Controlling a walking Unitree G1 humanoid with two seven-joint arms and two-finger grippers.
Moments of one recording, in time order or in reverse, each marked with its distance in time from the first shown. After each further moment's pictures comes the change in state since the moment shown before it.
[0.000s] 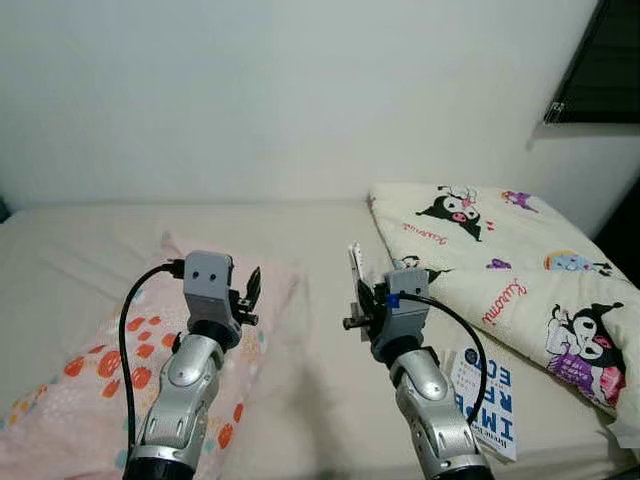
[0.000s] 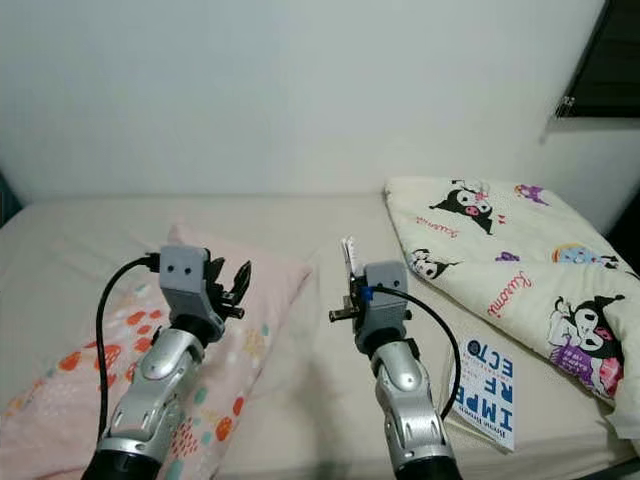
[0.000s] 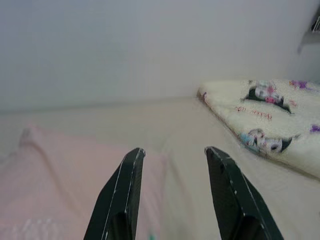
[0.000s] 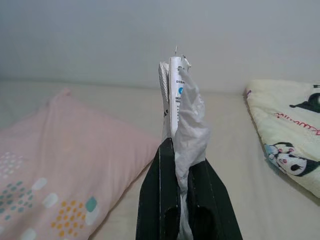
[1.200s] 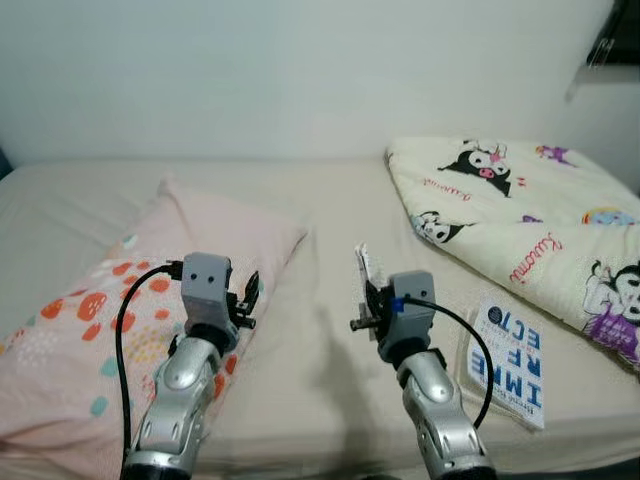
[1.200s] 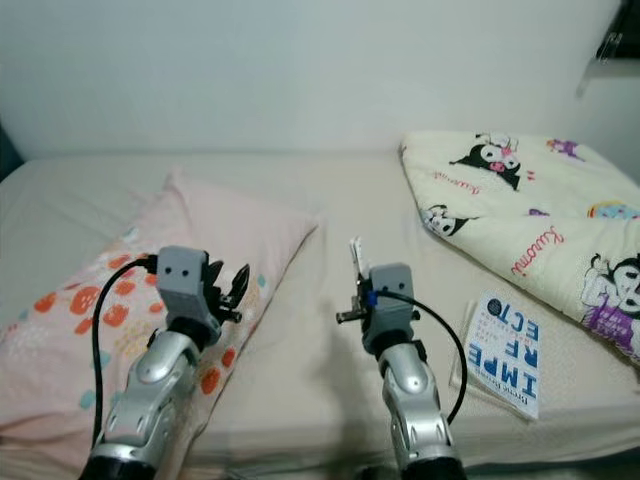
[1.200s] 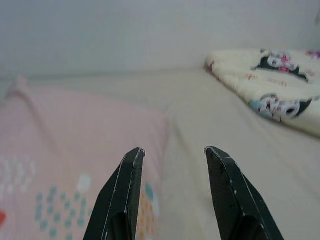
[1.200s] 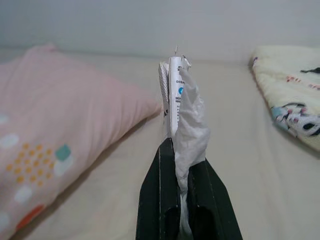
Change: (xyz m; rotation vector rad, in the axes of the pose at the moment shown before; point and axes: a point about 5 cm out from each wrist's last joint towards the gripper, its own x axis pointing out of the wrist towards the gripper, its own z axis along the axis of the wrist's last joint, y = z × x) left arm -0.003 0.001 0.011 0.002 -0.045 0.002; right arm -0.002 -0.005 -0.003 -0.034 -0.016 0.012
